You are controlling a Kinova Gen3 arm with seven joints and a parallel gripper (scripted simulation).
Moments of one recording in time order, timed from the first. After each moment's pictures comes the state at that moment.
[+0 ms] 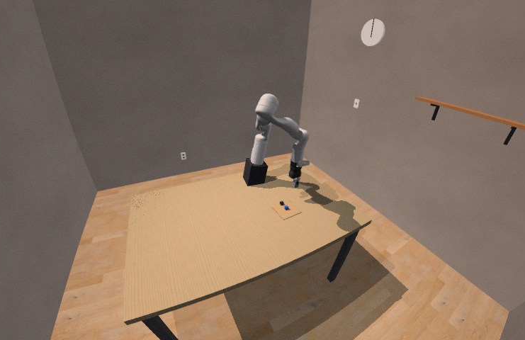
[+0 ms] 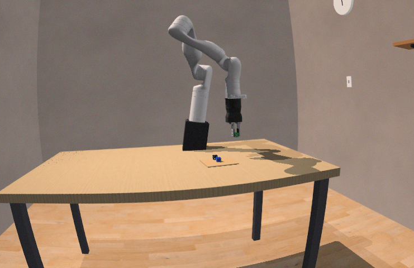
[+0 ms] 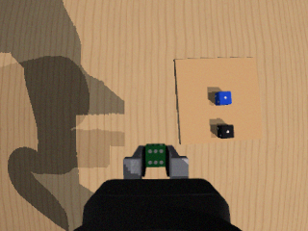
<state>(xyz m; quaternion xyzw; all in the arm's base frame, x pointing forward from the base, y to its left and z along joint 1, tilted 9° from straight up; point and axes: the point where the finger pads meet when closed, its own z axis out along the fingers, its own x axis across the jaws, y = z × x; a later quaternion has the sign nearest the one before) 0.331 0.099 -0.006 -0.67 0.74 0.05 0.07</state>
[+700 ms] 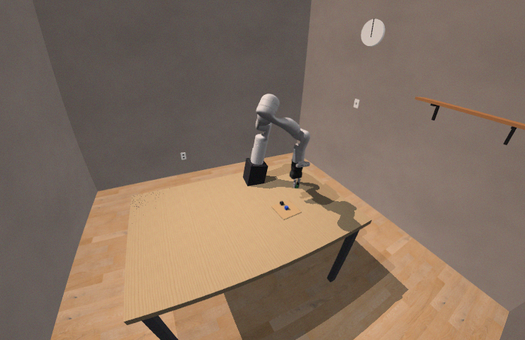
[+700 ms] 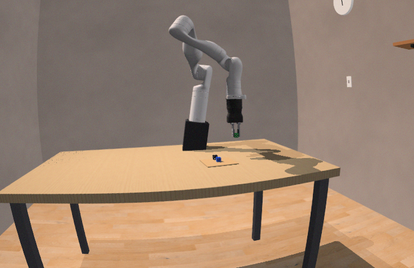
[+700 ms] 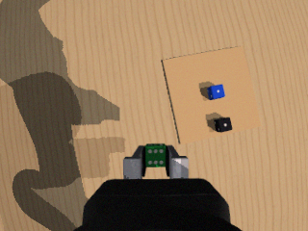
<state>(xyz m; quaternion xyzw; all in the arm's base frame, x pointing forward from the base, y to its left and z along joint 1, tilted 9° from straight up) 0.336 0.098 -0.007 -0.62 0.78 0.05 0.06</state>
